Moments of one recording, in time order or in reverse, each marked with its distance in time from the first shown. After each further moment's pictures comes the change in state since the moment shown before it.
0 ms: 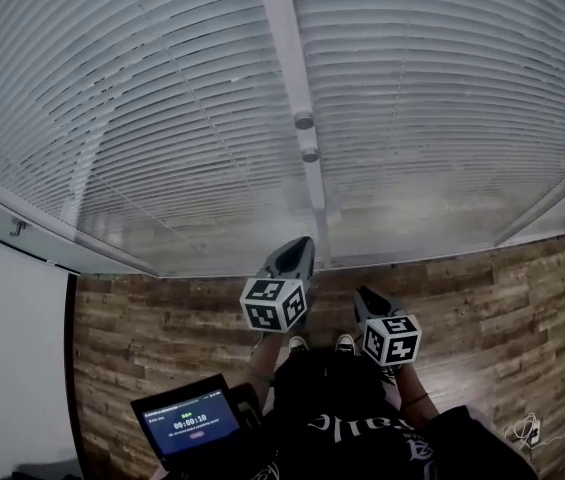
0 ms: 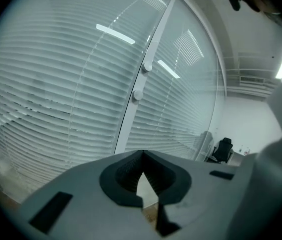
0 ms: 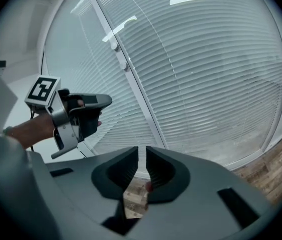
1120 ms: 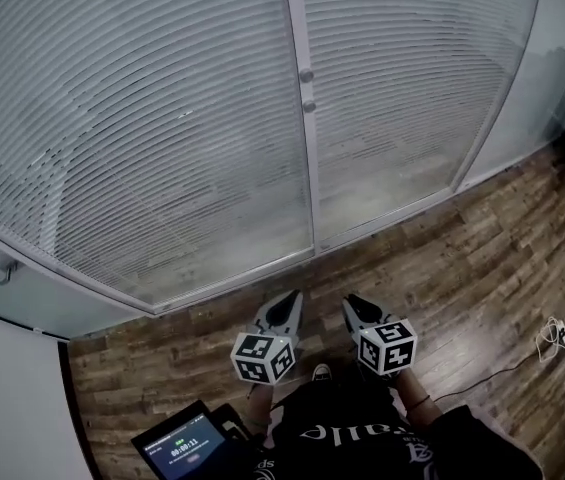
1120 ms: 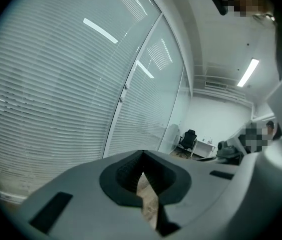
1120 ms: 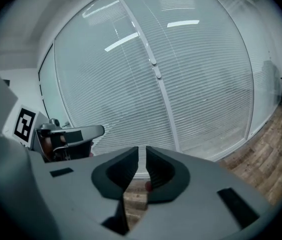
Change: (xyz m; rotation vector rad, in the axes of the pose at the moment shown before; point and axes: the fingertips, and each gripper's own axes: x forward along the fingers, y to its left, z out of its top) left arm -0.344 0.038 -0.122 0.070 0.053 -0.325; right arm -0.101 0.276 -0.152 0.029 -0.153 -0.180
